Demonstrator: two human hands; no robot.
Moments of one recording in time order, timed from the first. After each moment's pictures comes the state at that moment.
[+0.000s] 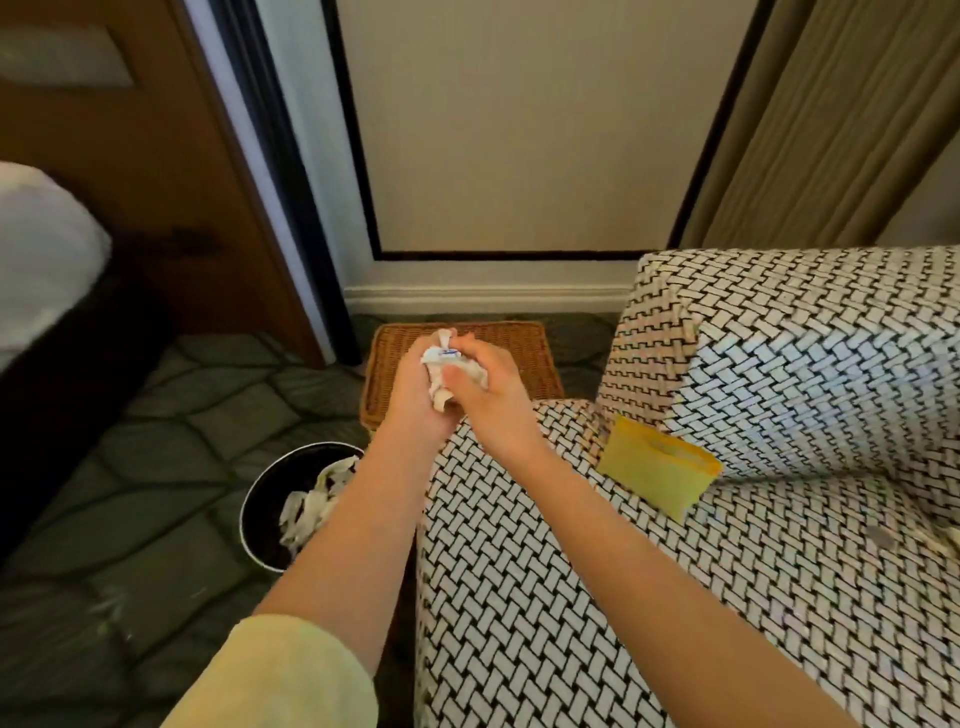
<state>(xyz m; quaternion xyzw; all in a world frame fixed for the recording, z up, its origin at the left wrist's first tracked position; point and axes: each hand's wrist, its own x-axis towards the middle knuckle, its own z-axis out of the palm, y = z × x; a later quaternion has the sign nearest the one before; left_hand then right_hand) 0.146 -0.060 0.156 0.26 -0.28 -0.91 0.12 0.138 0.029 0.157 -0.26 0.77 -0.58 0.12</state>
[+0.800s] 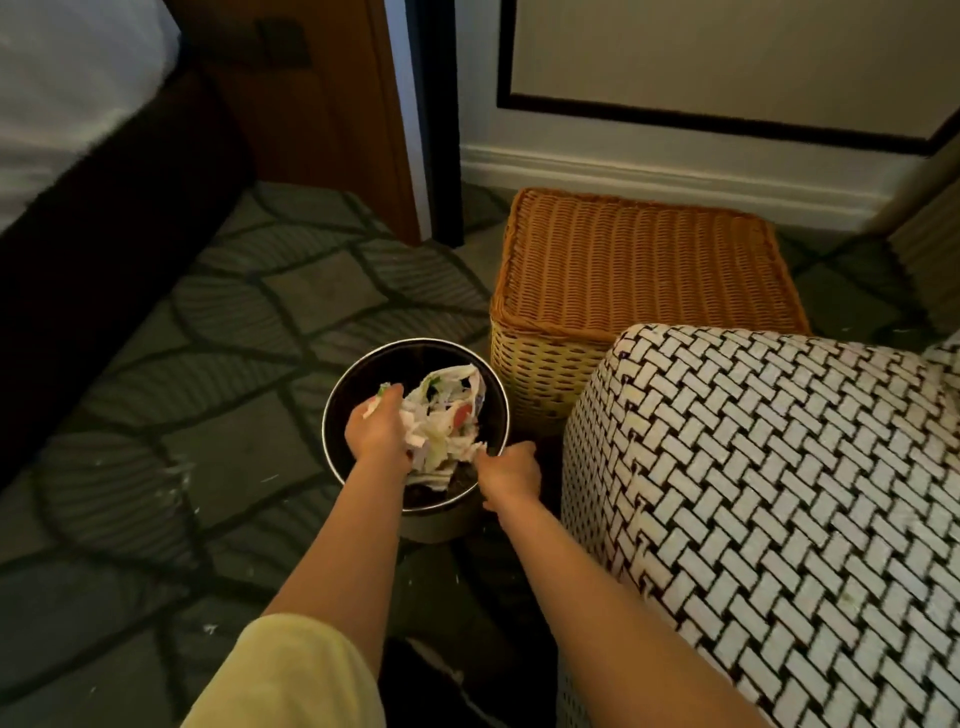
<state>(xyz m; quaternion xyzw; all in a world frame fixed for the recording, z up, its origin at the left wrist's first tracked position) 0.223 -0.259 -0.108 0.64 -0.30 -0.67 0.23 0.180 -0.155 -0.130 0.09 0.82 -0.41 0.40</state>
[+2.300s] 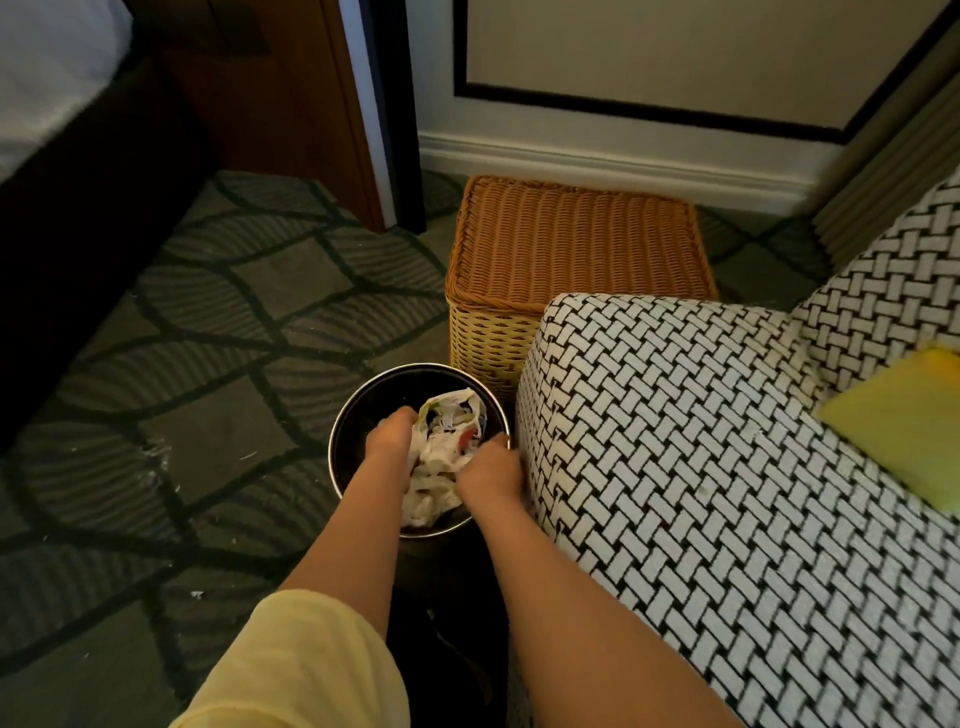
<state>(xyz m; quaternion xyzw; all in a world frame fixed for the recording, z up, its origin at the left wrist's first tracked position) 0.240 -0.192 -0.103 0.66 -0.37 -0.66 -0.02 0.210 -0.097 -0.075 -0.03 0.91 -0.18 0.37</state>
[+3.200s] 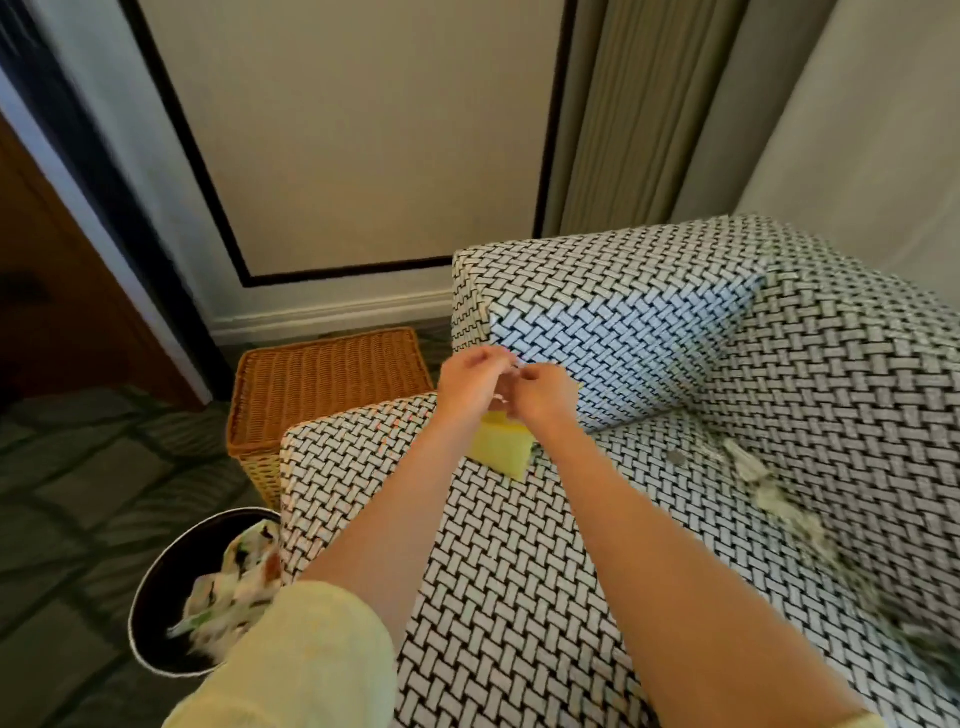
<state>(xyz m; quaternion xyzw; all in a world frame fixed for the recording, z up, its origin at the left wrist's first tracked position) 0.111 0.119 0.177 0.20 -0.67 -0.71 0.04 0.078 0.193 0.153 0.03 0.88 -0.48 0.07</state>
